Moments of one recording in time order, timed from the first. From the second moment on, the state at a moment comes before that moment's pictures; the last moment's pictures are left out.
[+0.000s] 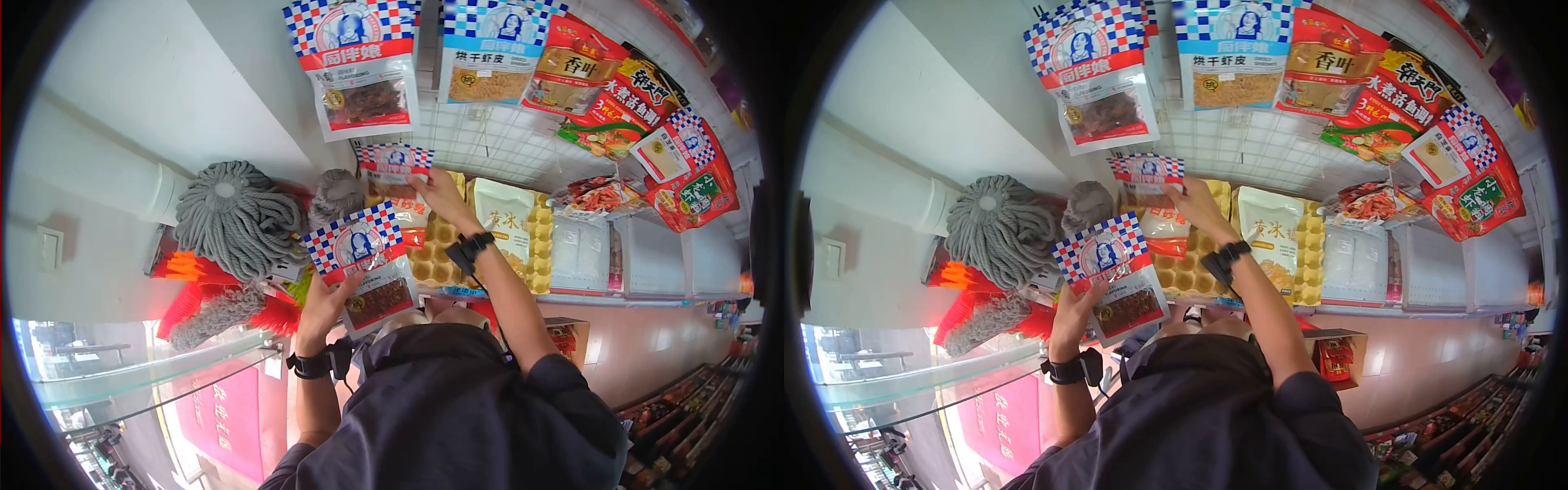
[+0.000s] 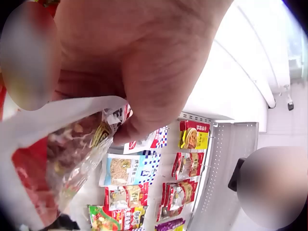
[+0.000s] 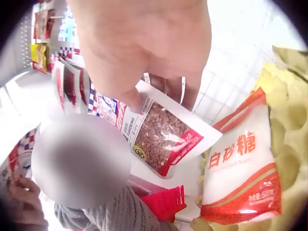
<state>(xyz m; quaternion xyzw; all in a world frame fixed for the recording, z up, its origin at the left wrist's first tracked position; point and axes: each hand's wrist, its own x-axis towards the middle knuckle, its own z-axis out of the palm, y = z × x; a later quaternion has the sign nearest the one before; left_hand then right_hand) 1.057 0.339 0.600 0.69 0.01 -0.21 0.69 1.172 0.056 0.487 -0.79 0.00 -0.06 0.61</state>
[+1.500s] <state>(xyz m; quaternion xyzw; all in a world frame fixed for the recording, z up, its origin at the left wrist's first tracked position) 0.646 -0.013 0.643 0.53 -0.34 -0.49 0.61 0.376 -0.073 0.603 -0.43 0.39 -0.42 0.70</state>
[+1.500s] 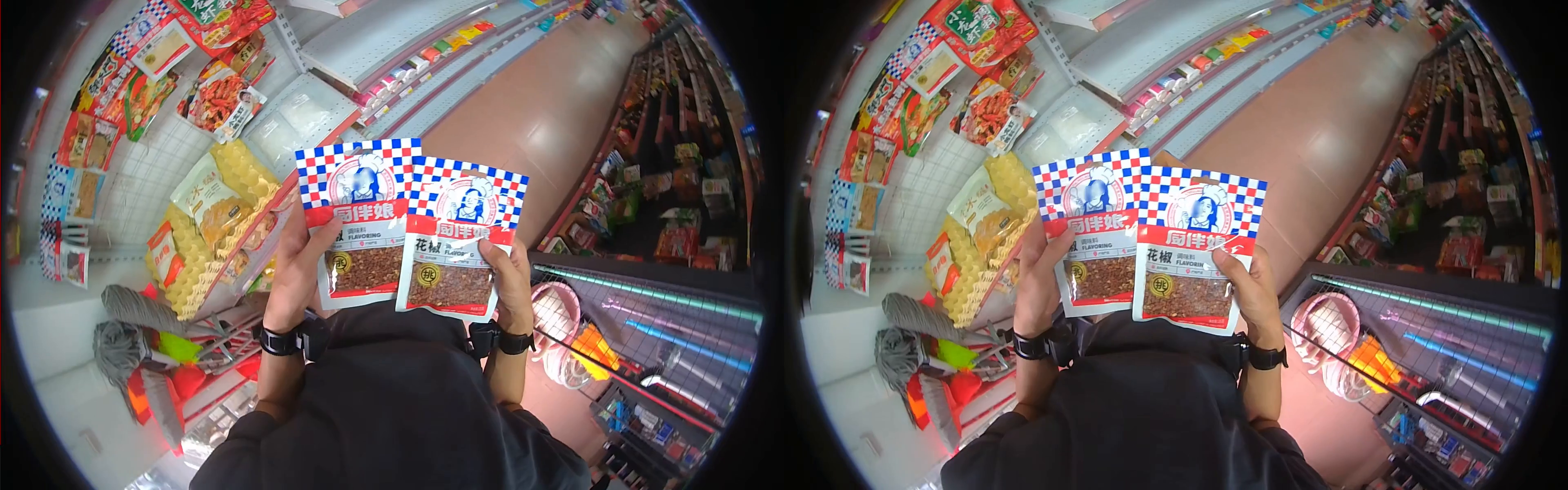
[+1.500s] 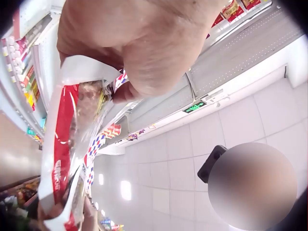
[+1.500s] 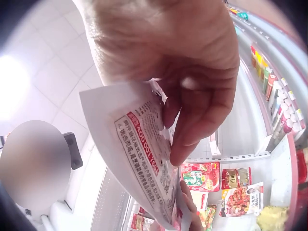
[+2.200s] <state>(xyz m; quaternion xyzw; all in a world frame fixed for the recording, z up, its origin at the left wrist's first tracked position) 0.619 -0.033 0.642 0.49 -0.33 -0.55 0.59 0.364 -0.094 0.616 -0.43 0.42 -0.43 0.67</state>
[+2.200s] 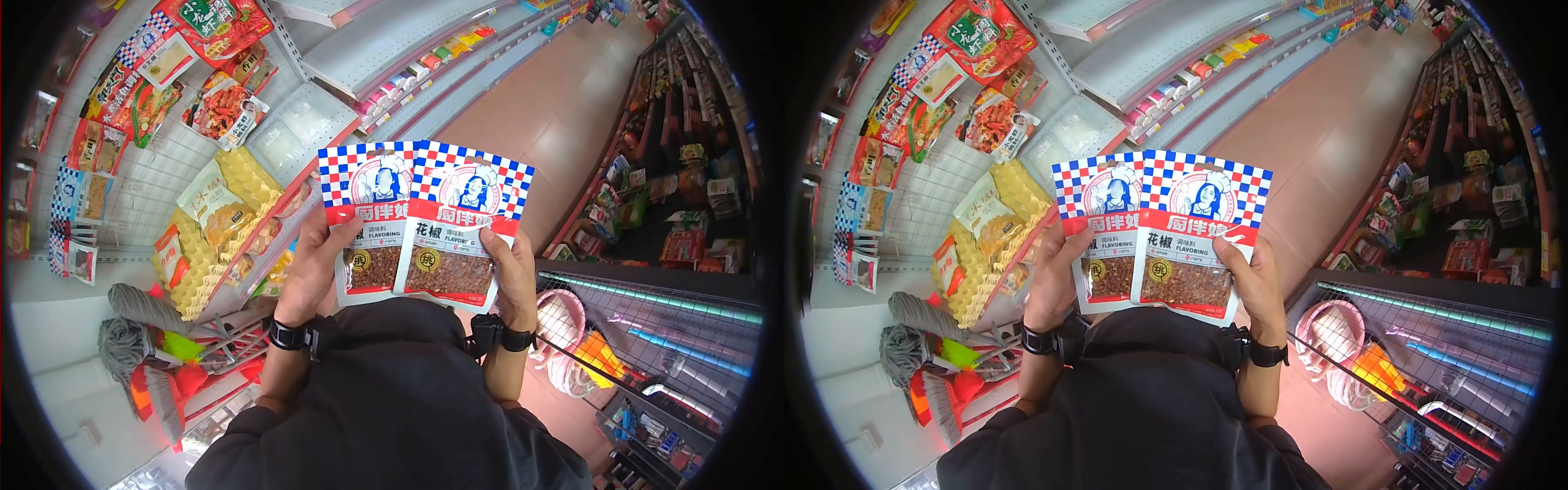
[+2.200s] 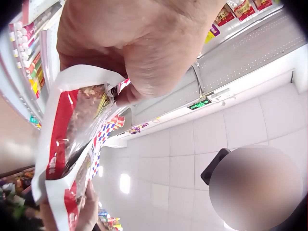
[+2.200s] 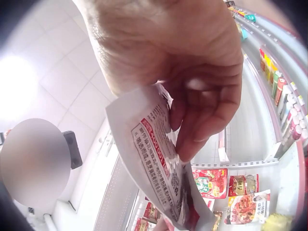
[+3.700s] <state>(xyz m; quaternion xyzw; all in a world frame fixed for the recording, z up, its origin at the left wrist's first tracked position) 0.772 -0.067 0.379 0.60 -0.53 -0.44 0.40 0.519 -0.124 0.484 -0.52 0.66 -0.13 0.53</state>
